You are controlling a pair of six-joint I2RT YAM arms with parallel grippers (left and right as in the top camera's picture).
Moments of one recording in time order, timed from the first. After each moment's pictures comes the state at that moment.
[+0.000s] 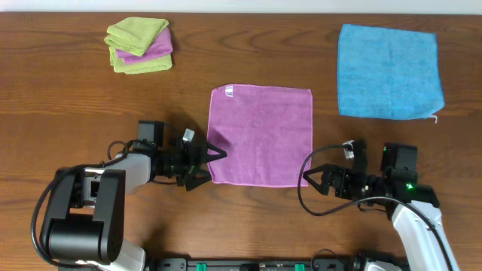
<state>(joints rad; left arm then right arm) -0.08 1.73 0.58 -0.13 1.06 -0.70 -0.16 1.10 0.51 -0.66 -0.79 0.10</state>
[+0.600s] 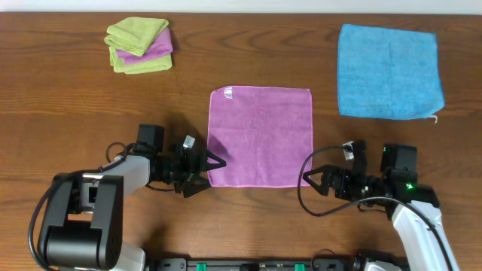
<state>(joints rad) -0.08 1.69 0.58 -0.25 1.03 -0.62 -0.16 1.10 0.51 -0.67 -0.79 0.10</state>
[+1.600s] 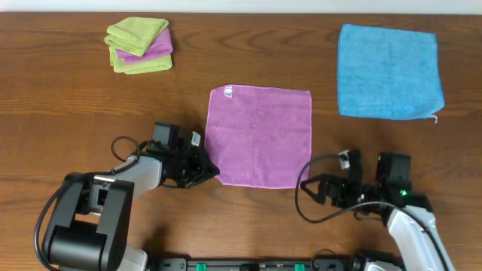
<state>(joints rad) -0.20 1.68 0.59 -0.18 0.73 -0.60 -0.16 1.10 0.38 -0.59 -0.80 0.09</state>
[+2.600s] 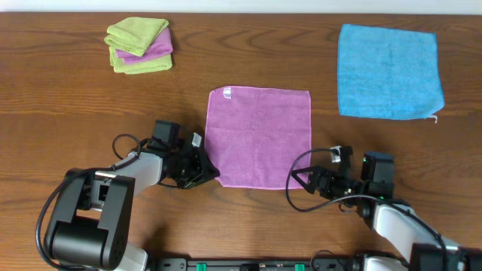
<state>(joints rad) -0.20 1.70 0.62 -0.24 0.76 -0.58 -0.07 1.33 0.24 0.06 -0.86 0.41</state>
